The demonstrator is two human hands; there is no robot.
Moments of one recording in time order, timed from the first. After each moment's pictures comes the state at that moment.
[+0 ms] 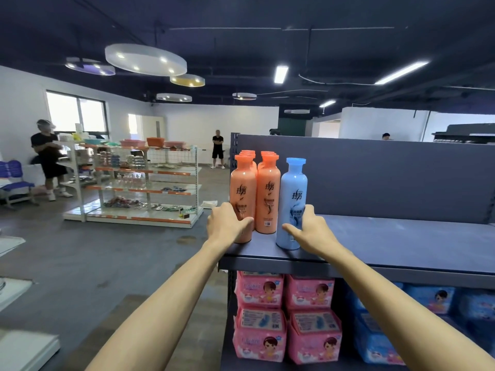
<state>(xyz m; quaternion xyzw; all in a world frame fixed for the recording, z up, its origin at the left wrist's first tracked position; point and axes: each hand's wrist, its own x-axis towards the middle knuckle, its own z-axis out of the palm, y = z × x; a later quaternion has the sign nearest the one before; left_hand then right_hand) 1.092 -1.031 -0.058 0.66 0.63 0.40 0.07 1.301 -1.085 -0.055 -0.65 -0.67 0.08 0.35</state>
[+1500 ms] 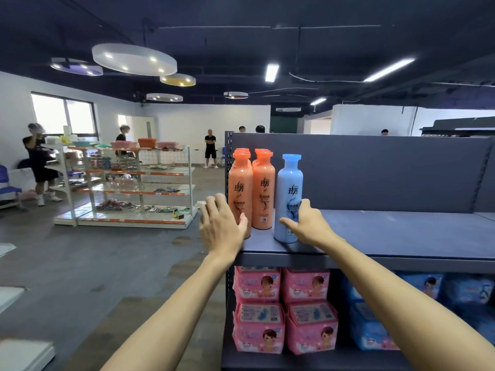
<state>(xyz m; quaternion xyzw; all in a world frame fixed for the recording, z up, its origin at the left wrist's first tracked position) 1.102 -1.068 -0.075 0.63 0.61 0.48 -0.09 1.300 -1.091 -0.048 -0.67 -0.66 0.07 0.34</state>
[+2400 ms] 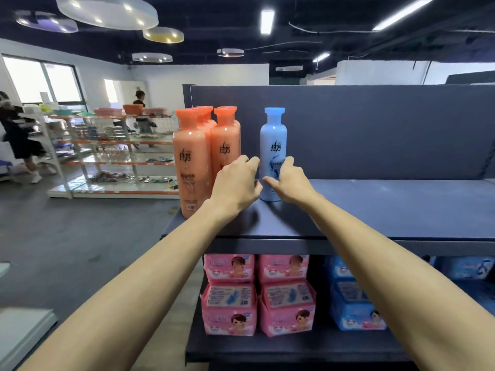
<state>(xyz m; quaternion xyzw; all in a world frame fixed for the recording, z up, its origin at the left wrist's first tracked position) 1.212 -1.011 -0.046 0.80 0.48 0.32 -0.15 1.364 -0.996 -0.056 -0.67 -0.65 0.09 0.34</state>
